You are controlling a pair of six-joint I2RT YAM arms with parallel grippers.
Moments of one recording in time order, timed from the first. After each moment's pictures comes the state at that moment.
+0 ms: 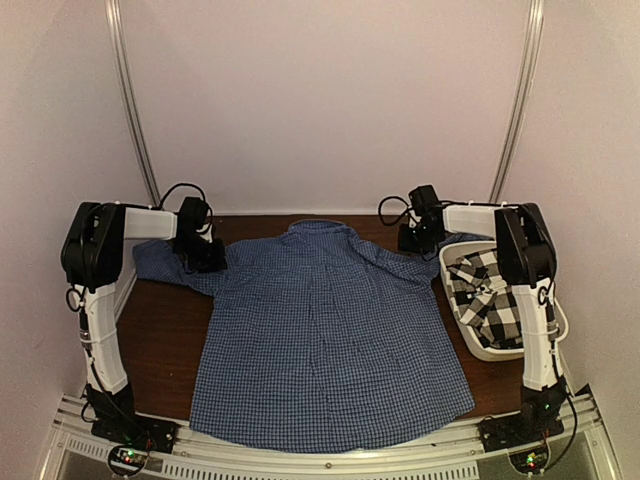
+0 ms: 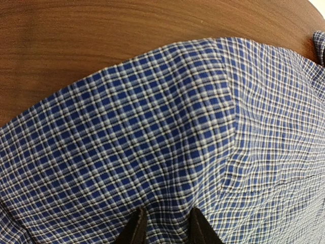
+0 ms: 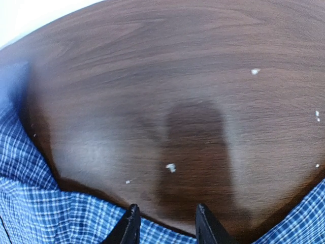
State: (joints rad) left arm -0.18 2.11 1.46 -0.43 0.15 -0.37; right arm 0.28 2.34 1.82 -0.42 -0.02 0.38
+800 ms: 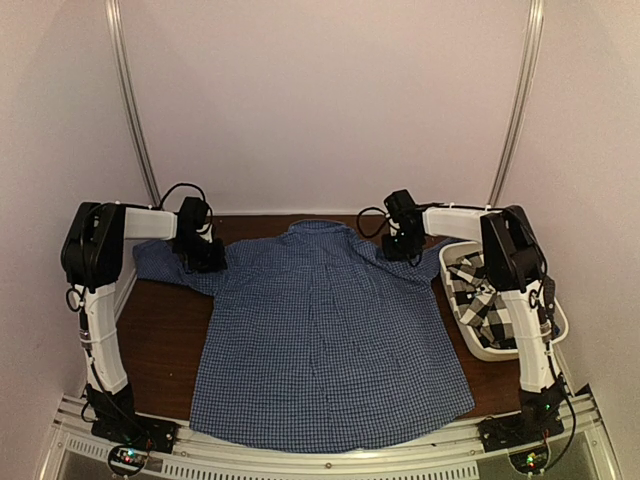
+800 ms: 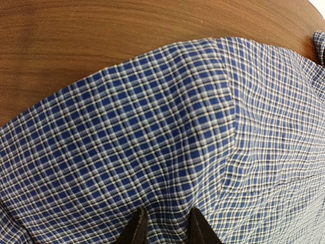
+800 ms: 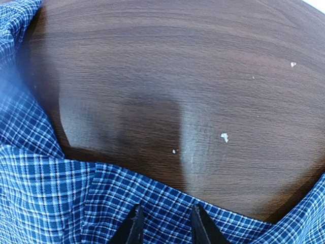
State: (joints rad) left arm -0.18 2.11 1.46 -0.43 0.15 -0.37; right arm 0.41 2.37 1.89 -0.55 0.17 0.25
